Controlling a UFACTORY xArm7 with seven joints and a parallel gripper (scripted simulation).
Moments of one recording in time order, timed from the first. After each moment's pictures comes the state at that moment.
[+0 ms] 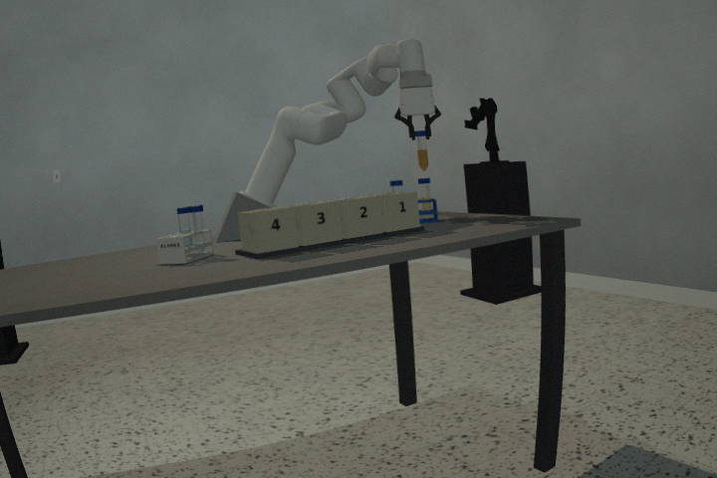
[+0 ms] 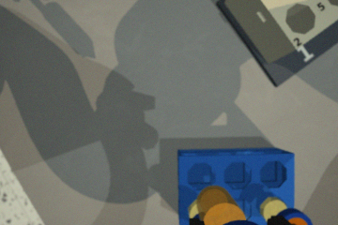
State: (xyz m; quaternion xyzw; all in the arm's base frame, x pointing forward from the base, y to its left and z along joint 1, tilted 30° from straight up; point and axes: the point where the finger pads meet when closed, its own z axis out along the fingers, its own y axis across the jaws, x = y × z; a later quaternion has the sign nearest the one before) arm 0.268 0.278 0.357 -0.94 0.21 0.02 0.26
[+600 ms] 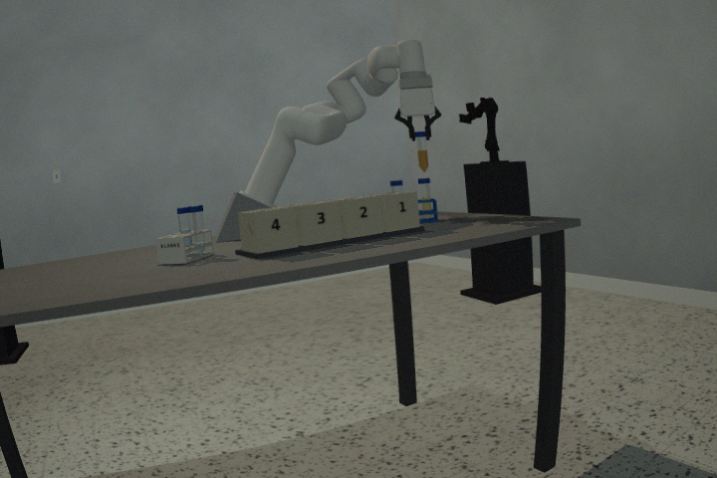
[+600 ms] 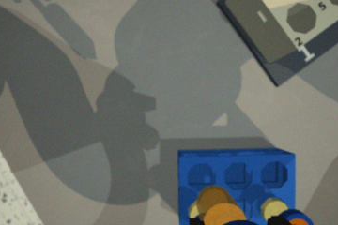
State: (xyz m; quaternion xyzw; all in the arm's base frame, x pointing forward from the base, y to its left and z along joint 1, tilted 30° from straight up) arm 0.269 0.279 0.355 -0.94 0.21 0.02 0.26
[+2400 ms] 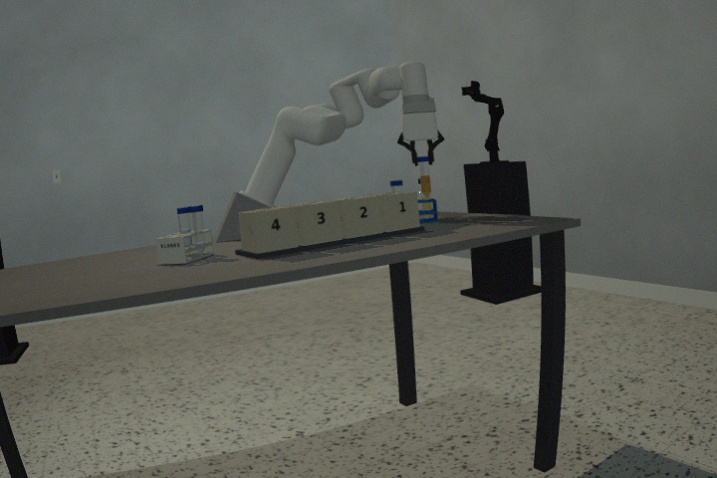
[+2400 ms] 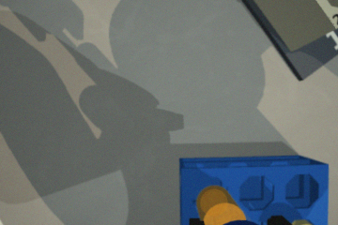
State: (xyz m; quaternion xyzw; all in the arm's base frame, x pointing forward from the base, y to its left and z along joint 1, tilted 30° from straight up) arm 0.273 0.314 0.293 -0.94 0.21 0.02 0.26
